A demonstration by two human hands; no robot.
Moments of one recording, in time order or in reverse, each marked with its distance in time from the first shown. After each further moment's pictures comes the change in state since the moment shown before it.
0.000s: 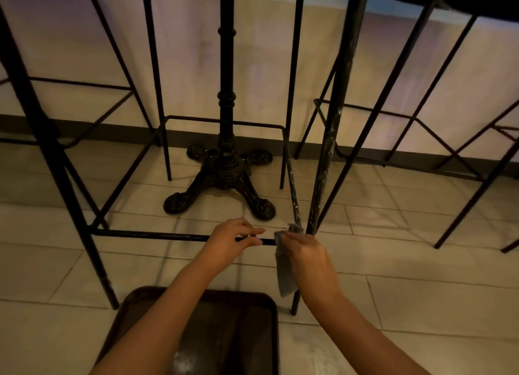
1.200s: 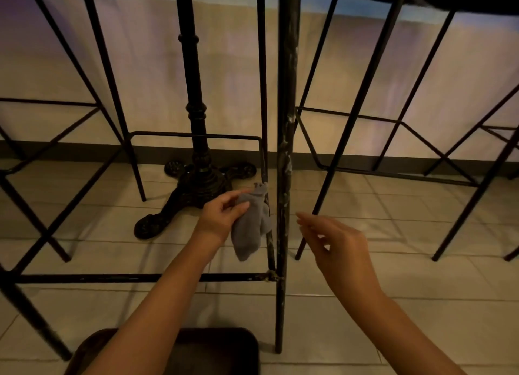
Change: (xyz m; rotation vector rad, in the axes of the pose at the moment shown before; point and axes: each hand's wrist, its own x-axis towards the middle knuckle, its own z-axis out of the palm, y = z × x) left_hand 0.095 0.031 0.019 -0.605 0.173 -0.034; right_hand 0.035 0.074 -0.052 0.226 0.196 0.059
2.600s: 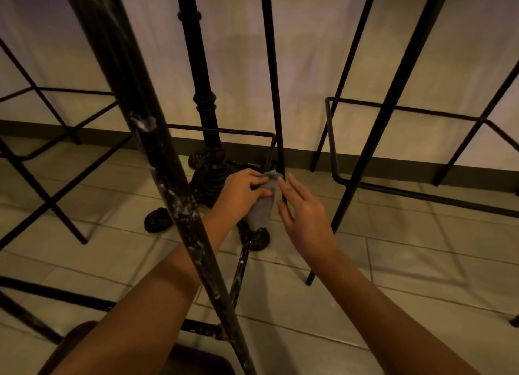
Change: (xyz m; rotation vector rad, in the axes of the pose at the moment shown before) left_hand 0.133 -0.026 0.060 0.842 0.188 0.070; right_hand 0.098 0.134 0.115 0.082 -0.162 -0.069
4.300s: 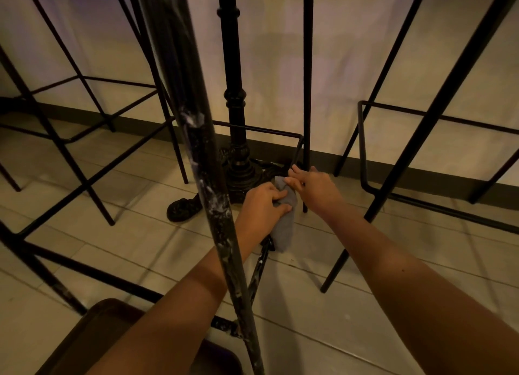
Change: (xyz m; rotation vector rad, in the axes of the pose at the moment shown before) left_hand -0.035 0.010 0.000 0.057 0.034 -0.068; right_hand 0.081 0.003 0.002 -0.158 -0.587 -0.009
